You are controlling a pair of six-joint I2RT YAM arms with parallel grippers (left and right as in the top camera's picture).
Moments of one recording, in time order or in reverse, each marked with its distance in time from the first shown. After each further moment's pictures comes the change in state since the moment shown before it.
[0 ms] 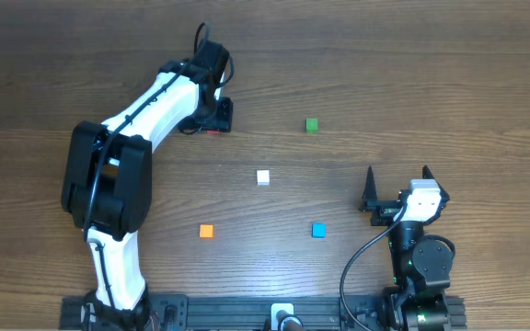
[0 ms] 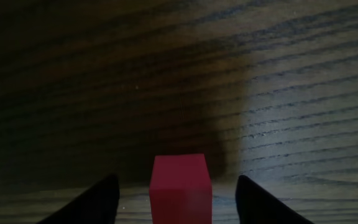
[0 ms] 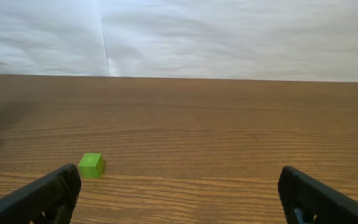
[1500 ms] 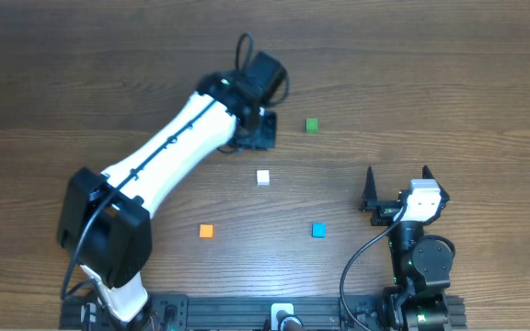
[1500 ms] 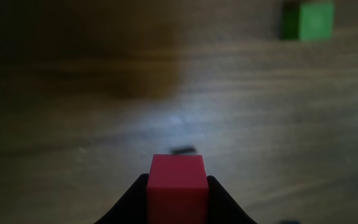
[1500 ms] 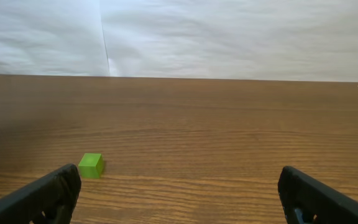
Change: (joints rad) left arm -0.281 -0.208 0.049 -0.201 0.046 -0.253; right arm 0.000 0.000 0.000 0.000 0.000 0.000
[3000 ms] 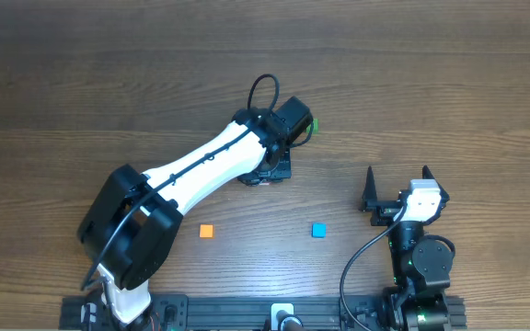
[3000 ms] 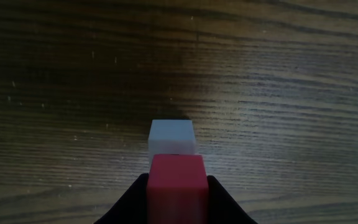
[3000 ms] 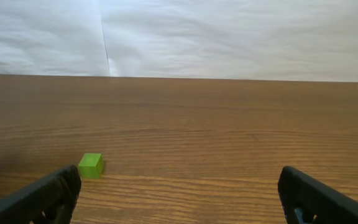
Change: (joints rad) left arm -0.143 0.050 -0.148 0.067 -0.055 -0.294; right arm 0.000 0.000 0.000 0.000 0.000 0.000
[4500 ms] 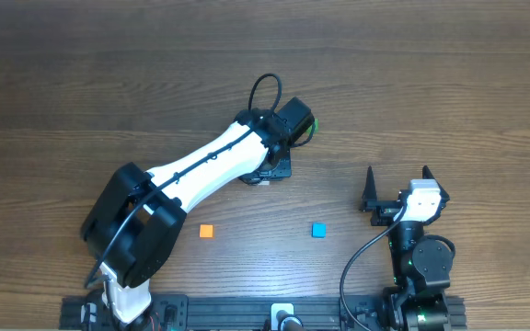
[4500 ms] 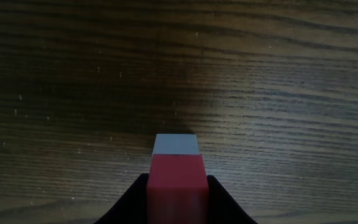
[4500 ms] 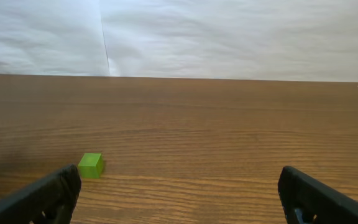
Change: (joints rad) left arm -0.003 0.015 0.000 0.019 -0.035 0.000; right arm 0.000 0.000 0.000 0.000 0.000 -0.001
